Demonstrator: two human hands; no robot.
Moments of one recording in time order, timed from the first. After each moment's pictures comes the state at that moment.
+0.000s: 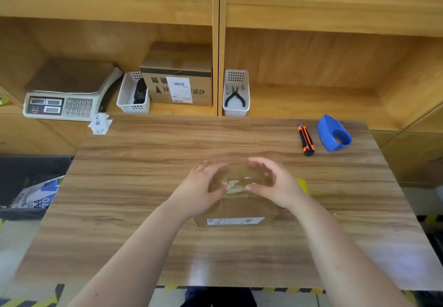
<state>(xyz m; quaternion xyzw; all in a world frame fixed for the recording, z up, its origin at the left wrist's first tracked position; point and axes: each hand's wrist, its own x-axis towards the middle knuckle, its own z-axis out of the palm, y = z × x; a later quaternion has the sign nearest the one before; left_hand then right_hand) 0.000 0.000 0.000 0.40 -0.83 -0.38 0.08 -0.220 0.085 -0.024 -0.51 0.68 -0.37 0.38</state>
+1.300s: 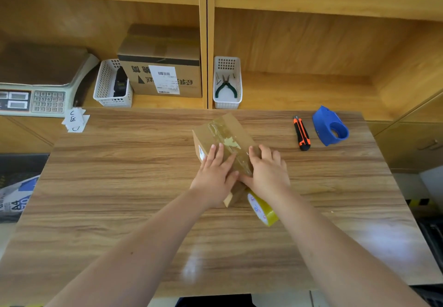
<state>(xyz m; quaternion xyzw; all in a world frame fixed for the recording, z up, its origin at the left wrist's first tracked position) -0.069 -0.037 -0.059 0.39 -0.88 -0.29 -0.03 -0.215 0.029 -0.047 -0.55 0.83 0.01 0.11</state>
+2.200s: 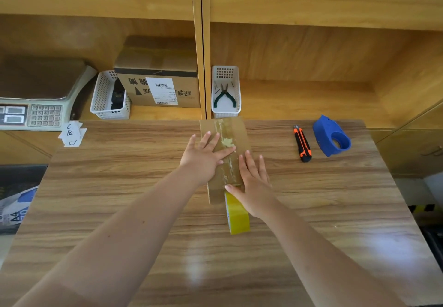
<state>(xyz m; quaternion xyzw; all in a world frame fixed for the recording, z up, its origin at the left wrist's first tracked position) -0.097 -0.127 -0.043 0.33 -0.92 -0.04 -0.21 -0.213 0.013 -0.061 -0.54 0.79 -0.07 0.28</state>
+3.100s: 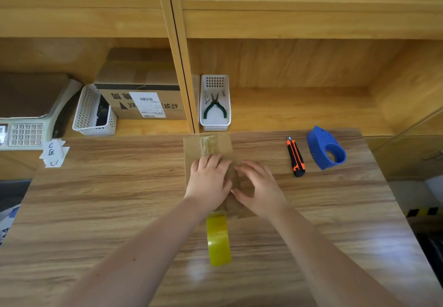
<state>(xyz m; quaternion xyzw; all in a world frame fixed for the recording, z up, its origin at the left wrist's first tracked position) -0.146 -0.102 -0.050 0.40 -0.91 -0.12 0.01 -0.291 -0.009 -0.066 -0.59 0.74 -0.25 0.20</state>
